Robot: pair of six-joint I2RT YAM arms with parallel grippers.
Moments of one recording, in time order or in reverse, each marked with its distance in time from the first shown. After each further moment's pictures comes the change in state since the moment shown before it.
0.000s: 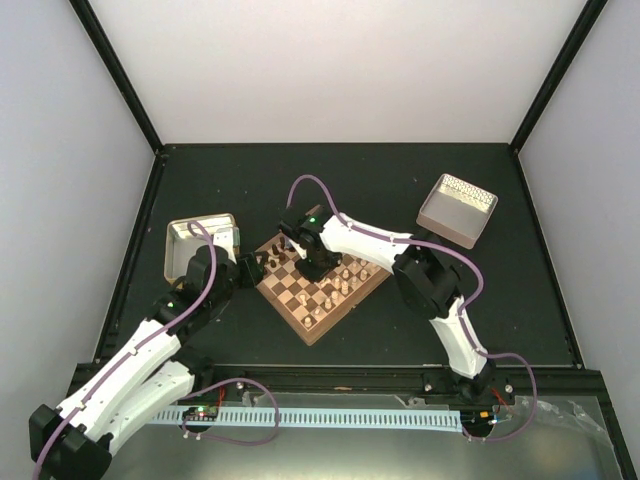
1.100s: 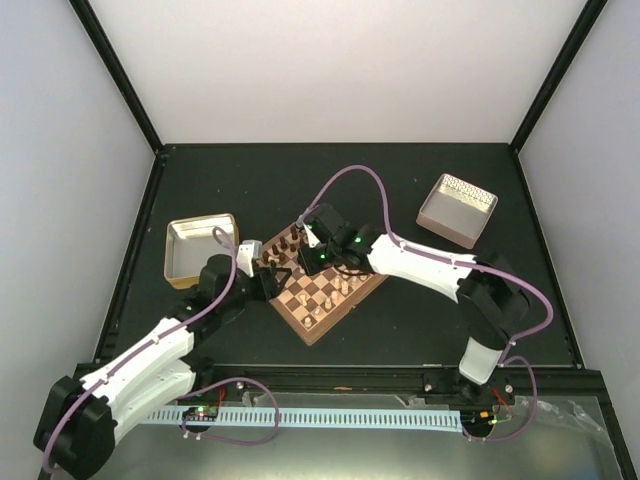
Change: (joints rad) left arm 0.005 0.103 -0.196 0.338 0.324 -0.008; right arm -0.006 -0.409 -0.467 0.632 -0.127 0.280
